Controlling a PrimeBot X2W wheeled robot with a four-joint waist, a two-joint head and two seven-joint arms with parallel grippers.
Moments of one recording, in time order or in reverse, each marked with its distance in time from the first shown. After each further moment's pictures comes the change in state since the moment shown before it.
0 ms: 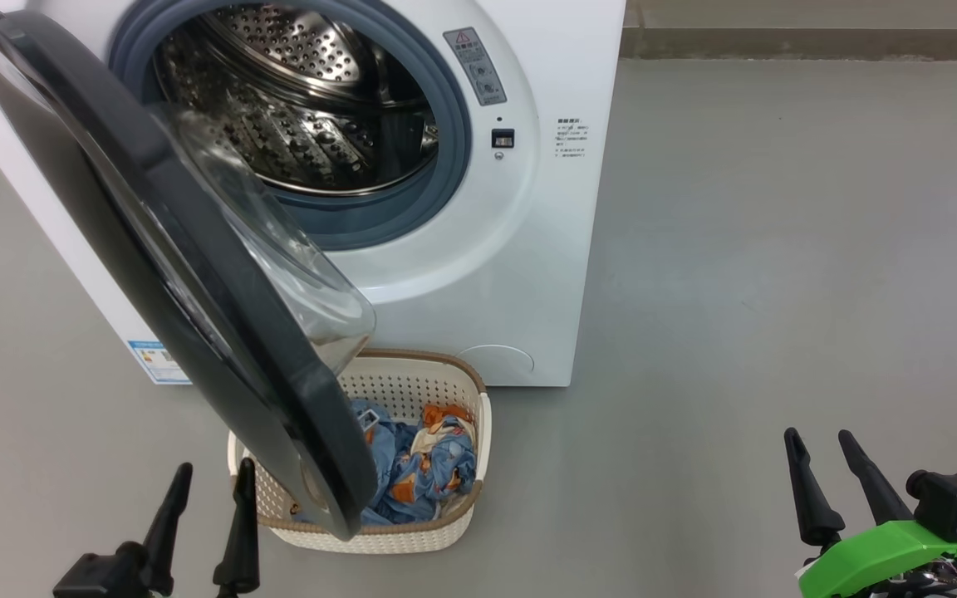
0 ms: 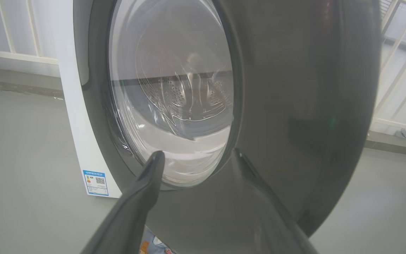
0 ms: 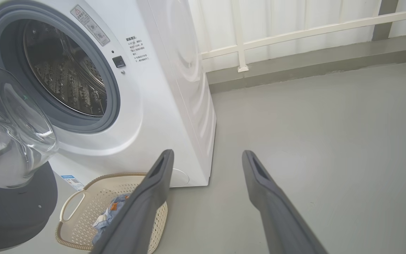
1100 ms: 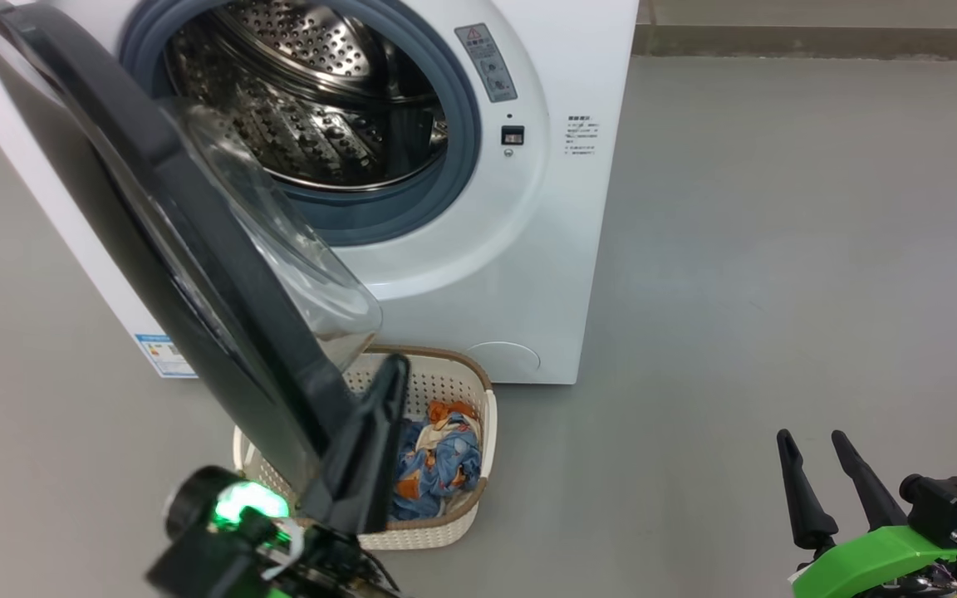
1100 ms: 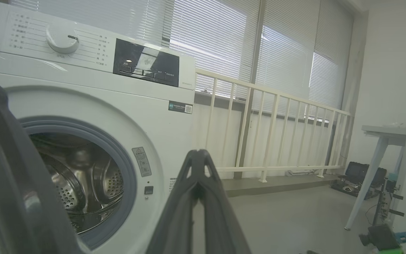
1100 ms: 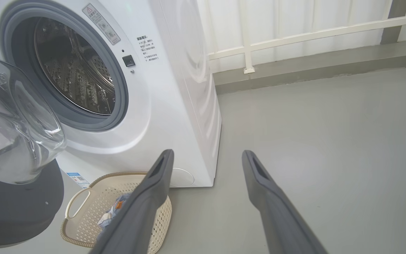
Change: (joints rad) left arm -0.037 -0.044 -0.272 -0.536 0.033 0.000 0.071; right arm 0.020 0.016 -0.008 -0.036 -0.029 0.000 0.000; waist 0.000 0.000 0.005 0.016
